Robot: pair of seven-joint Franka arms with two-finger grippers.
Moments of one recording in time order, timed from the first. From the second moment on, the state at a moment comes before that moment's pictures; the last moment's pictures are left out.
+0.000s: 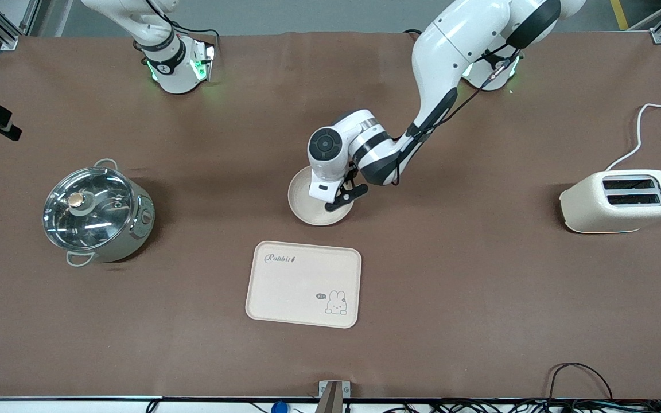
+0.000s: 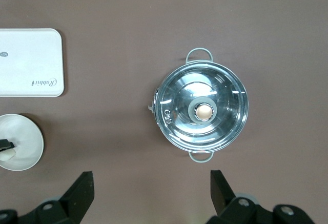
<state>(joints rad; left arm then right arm) -0.57 0.81 -0.37 -1.53 0.21 2.16 -1.45 -0.04 -0.03 -0.05 -1.48 0.04 1.46 0.01</state>
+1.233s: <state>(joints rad) -0.40 0.65 -0.36 -1.45 0.22 2.11 -1.41 0.01 -0.03 -0.05 -1.48 -0.02 1.48 0.02</state>
